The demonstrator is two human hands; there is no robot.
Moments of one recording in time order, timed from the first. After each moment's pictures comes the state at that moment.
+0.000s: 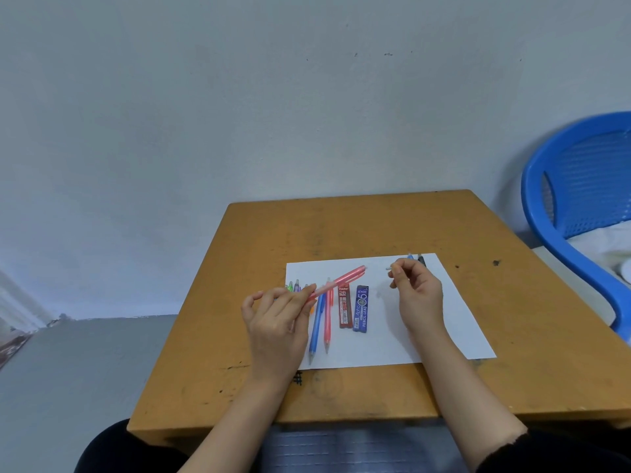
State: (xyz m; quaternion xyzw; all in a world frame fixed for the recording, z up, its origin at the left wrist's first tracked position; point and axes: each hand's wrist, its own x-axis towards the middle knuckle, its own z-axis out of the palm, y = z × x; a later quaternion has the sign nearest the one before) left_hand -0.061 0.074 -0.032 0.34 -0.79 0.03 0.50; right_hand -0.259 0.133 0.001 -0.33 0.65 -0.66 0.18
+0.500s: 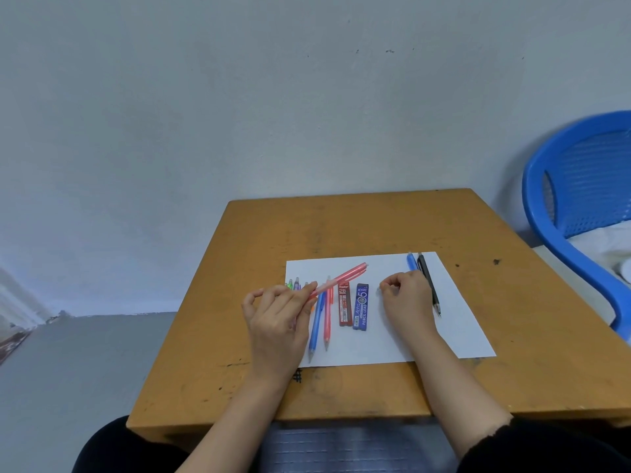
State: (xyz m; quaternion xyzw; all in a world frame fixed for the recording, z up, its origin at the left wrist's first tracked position) left_hand -0.061 0.075 -0.031 0.34 -0.80 0.03 0.49; right_hand -0.267 0.117 -0.021 -0.39 0.82 -0.41 0.08
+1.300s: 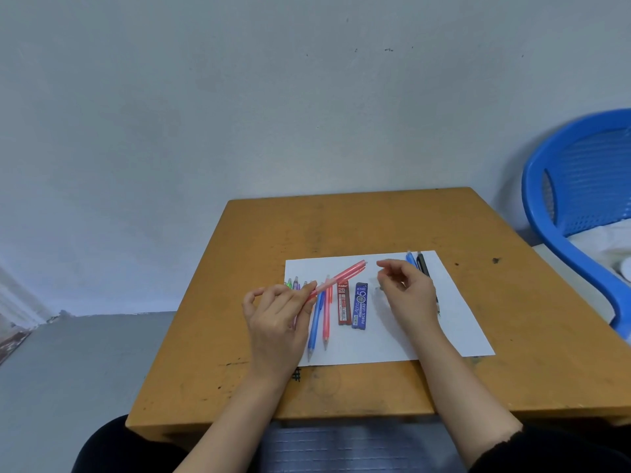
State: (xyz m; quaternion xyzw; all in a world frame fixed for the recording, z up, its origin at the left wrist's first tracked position) left_hand -0.062 0.076 -0.029 0.33 -0.80 0.04 0.50; right_hand -0.257 0.135 0.001 -0.37 0.69 -0.60 0.18
